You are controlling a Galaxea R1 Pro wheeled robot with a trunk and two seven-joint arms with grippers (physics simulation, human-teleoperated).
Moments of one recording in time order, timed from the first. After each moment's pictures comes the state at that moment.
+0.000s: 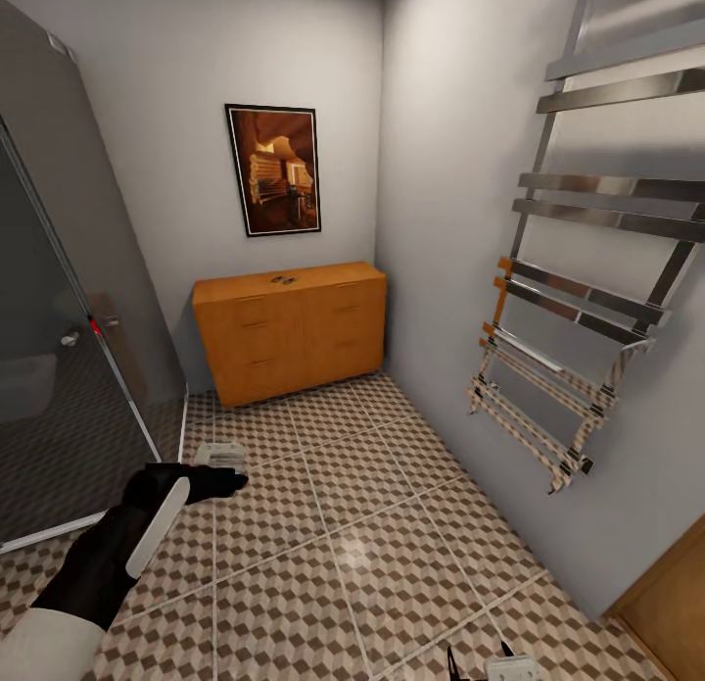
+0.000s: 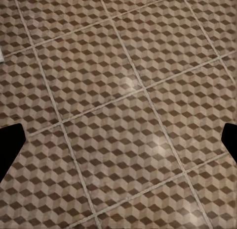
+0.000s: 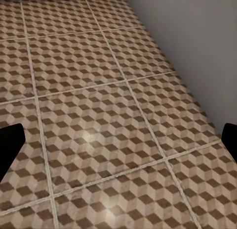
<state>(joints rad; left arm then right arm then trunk) -0.55 0.21 -0.18 -1.25 0.39 0.93 0.14 -0.34 0.02 0.47 -0.02 -0.24 -0.84 -0.21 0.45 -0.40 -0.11</state>
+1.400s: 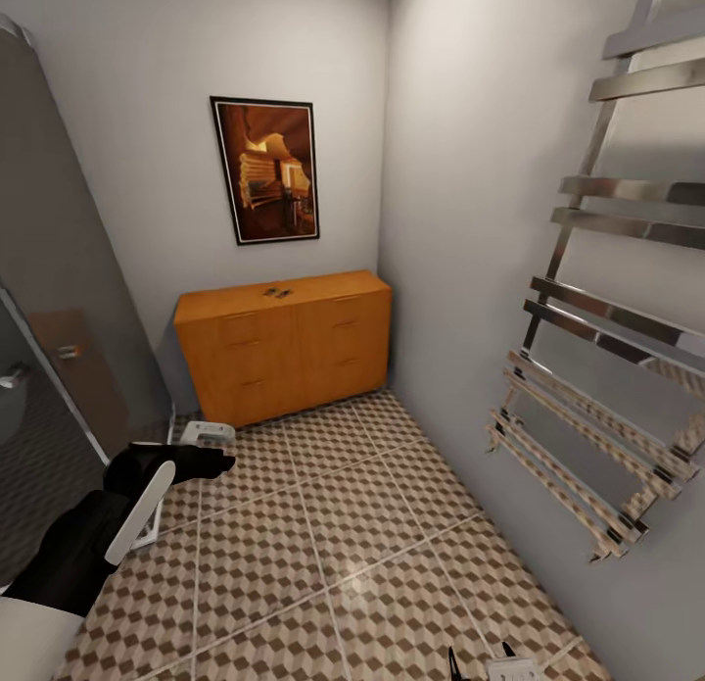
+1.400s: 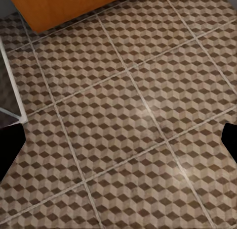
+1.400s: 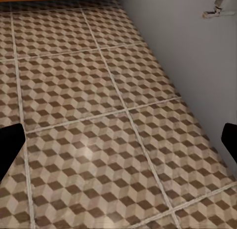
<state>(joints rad) -0.58 0.29 -0.21 -1.36 0.37 0.98 0.14 -0.34 0.02 0.47 -0.02 -0.24 -0.84 -0.21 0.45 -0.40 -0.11</state>
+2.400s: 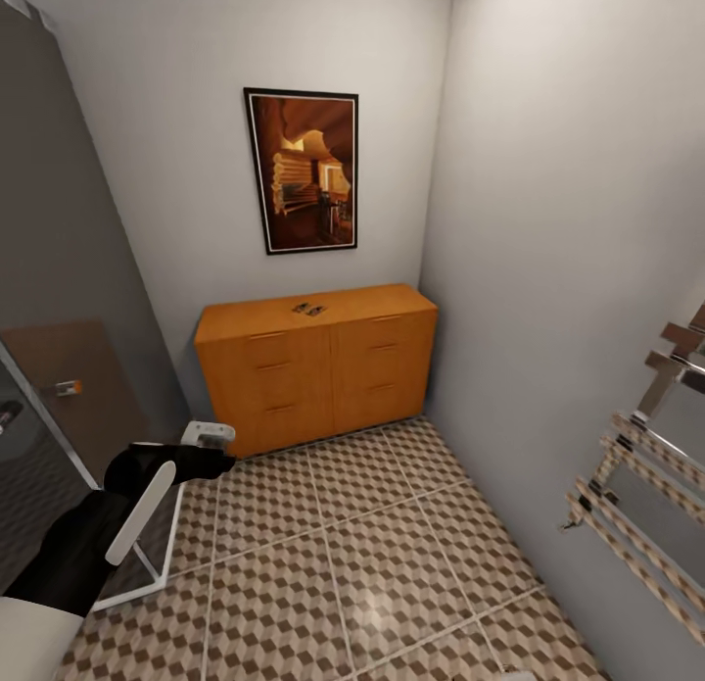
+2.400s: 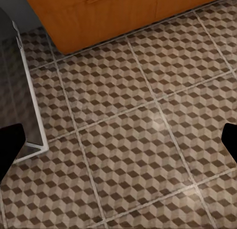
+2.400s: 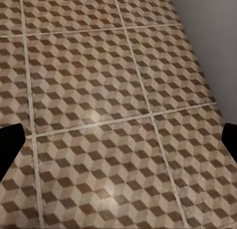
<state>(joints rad) -0.58 0.29 -0.22 -1.36 0.37 0.98 0.14 -0.34 0.03 0.47 -0.02 -0.25 -0.61 -0.21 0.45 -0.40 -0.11</state>
